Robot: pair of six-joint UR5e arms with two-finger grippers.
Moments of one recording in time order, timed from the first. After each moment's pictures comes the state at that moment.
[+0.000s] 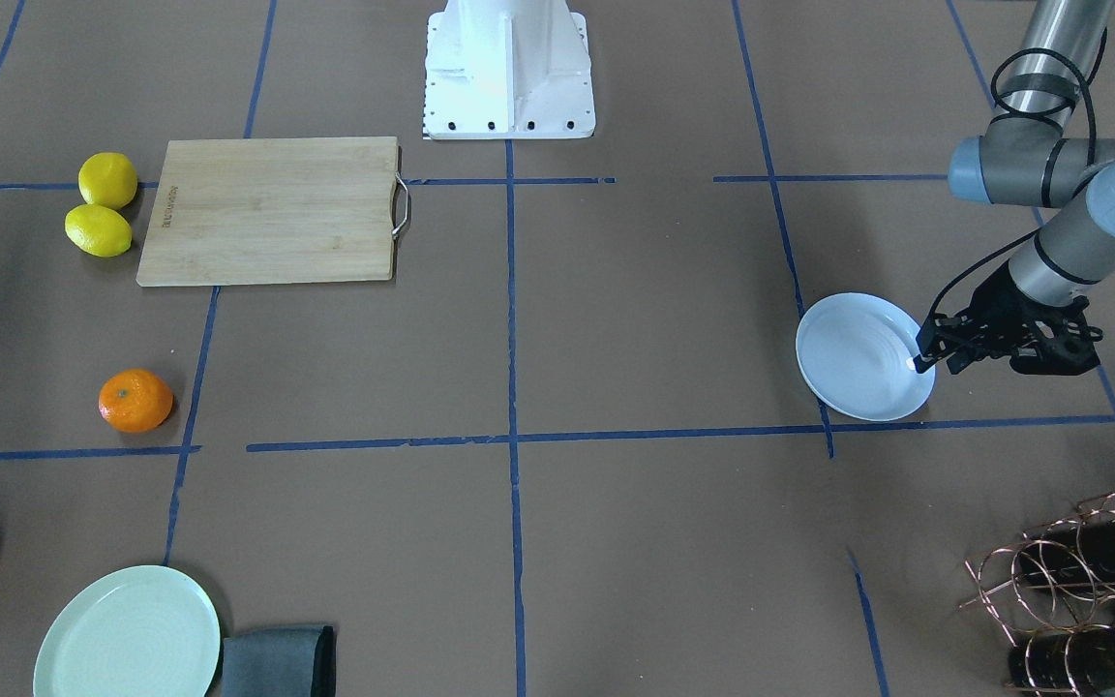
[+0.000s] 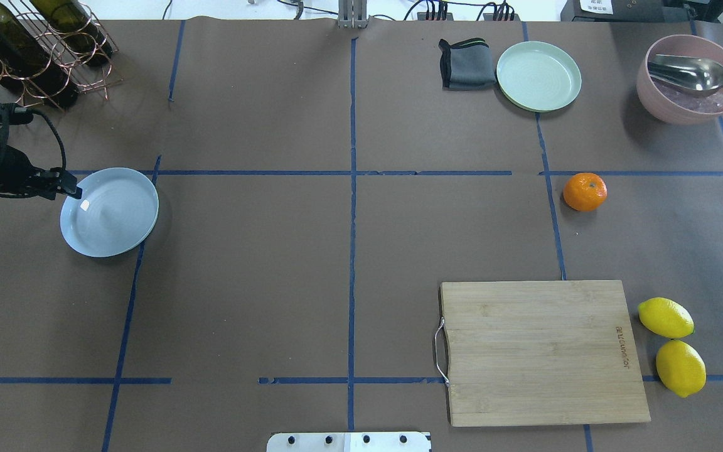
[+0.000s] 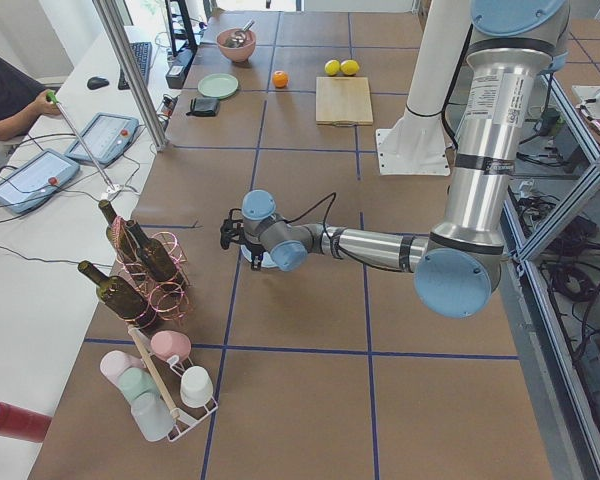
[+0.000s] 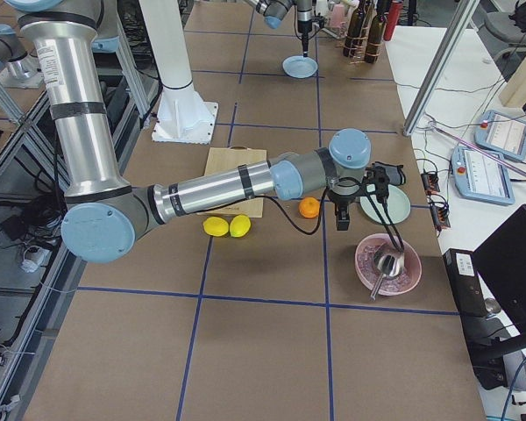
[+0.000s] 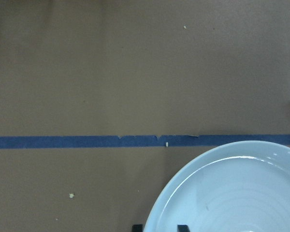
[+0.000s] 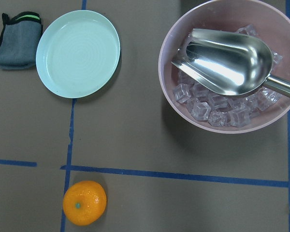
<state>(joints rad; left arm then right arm) -0.99 -1.70 -1.47 -2.28 -2.19 -0.88 1.47 -1.39 1.68 -1.49 2.50 0.33</state>
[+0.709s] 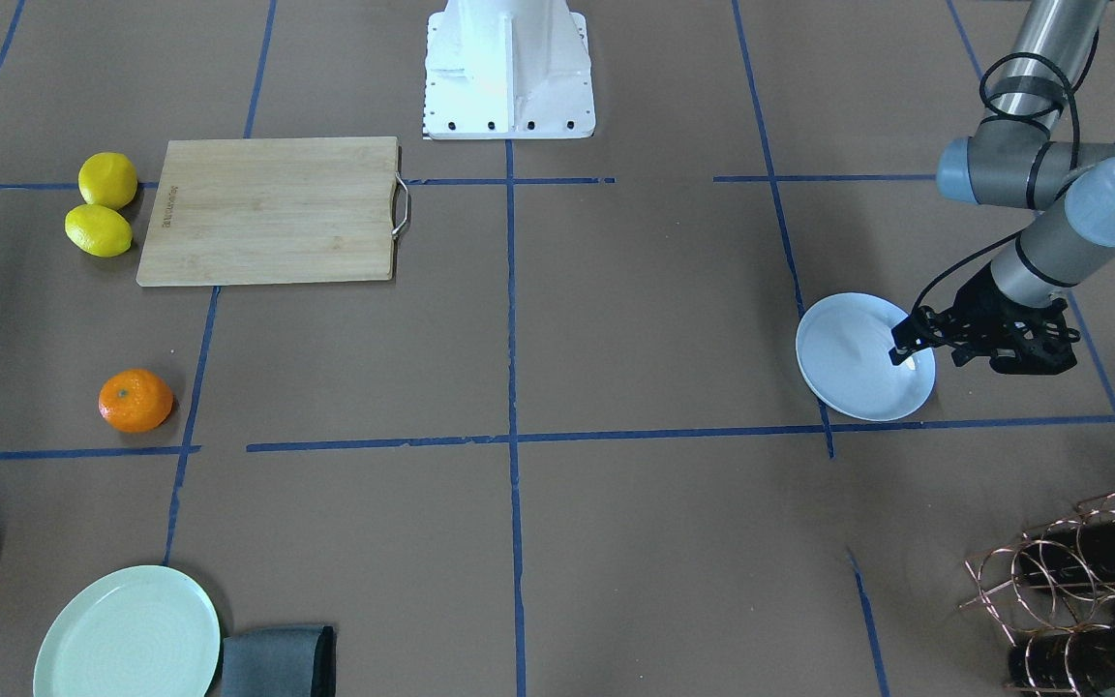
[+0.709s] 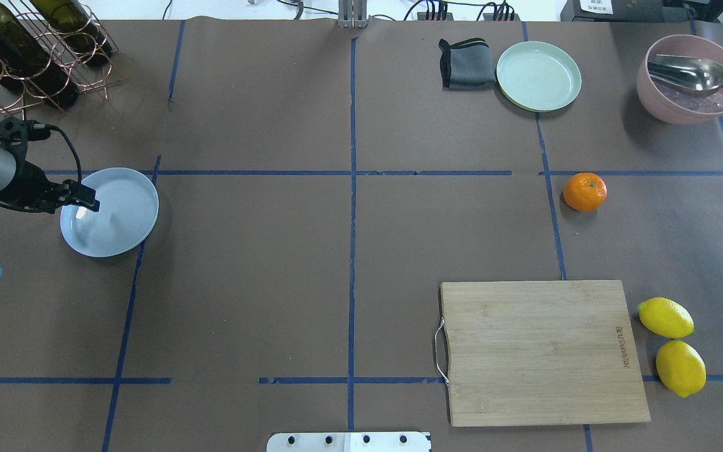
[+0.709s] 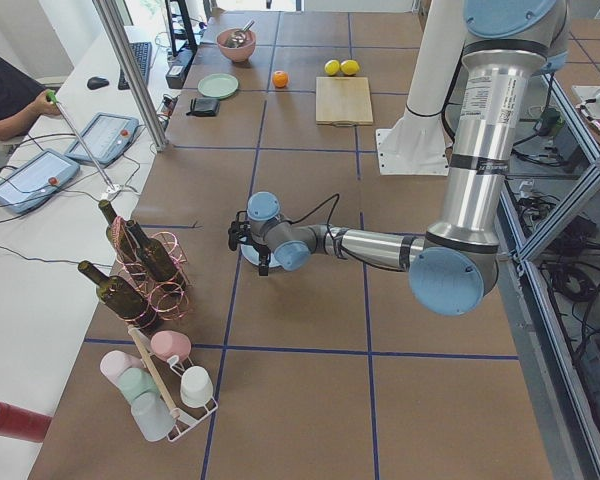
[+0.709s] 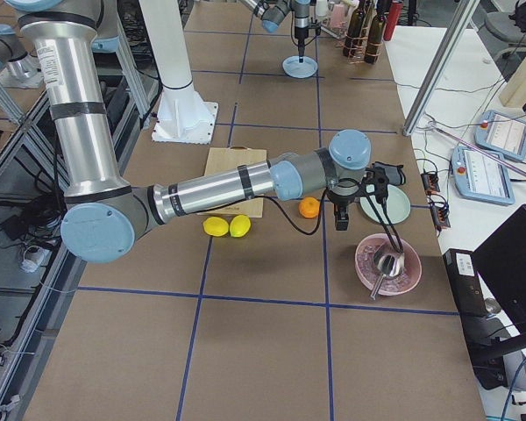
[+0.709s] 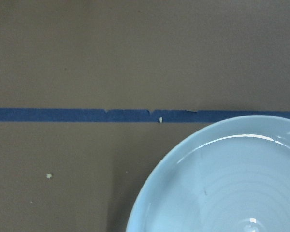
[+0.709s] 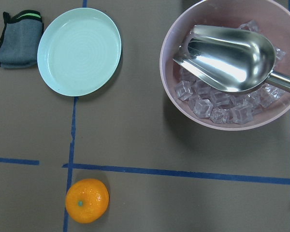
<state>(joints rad) -0.94 -1.71 -1.45 -2.28 -2.19 -0.91 1.47 -1.39 1.68 -1.49 2.51 0.33</state>
